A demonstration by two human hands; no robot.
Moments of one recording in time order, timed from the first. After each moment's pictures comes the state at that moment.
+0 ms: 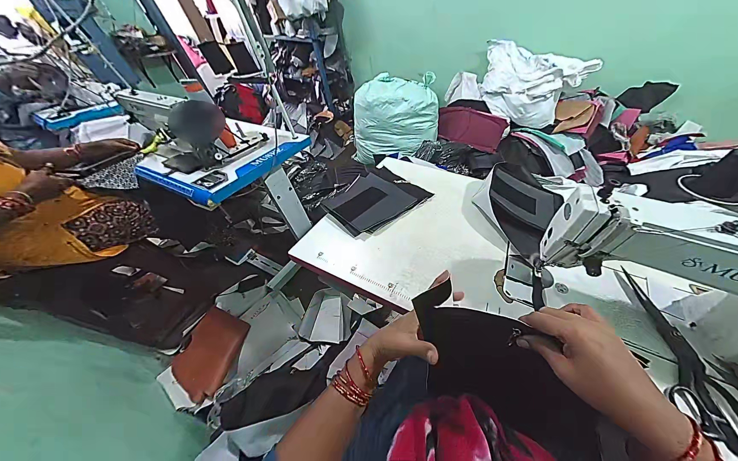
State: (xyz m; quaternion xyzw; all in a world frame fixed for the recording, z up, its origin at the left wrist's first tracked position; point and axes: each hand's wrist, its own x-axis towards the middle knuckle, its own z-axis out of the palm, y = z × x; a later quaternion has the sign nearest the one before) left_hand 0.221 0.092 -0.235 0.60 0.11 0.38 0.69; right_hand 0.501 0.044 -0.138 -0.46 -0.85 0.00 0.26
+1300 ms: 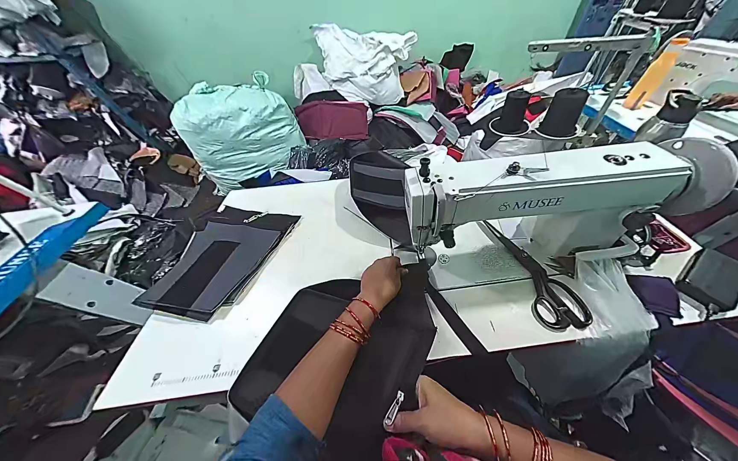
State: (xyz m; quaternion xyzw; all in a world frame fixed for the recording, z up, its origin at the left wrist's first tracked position) left_hand 0.412 0.228 -0.202 0.84 0.47 -0.05 0.27; right_hand 0.464 0.007 -0.245 -0.48 -0.45 0.68 0.32
